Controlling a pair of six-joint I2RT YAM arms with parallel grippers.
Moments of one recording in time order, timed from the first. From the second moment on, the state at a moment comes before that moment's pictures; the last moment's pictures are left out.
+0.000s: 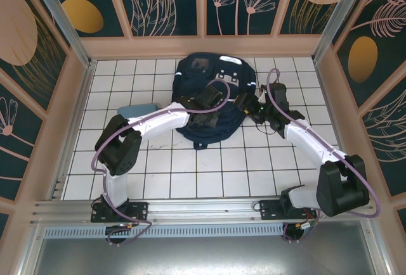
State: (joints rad) left arm -0.81 1.93 1.47 -0.53 -0.14 -0.34; right arm 0.31 1.32 0.85 -0.19 -0.35 0.87
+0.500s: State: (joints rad) left arm -0.82 1.91 1.43 -0.46 -0.10 -0.31; right arm 0.31 1.46 0.89 -0.19 -0.37 0.99
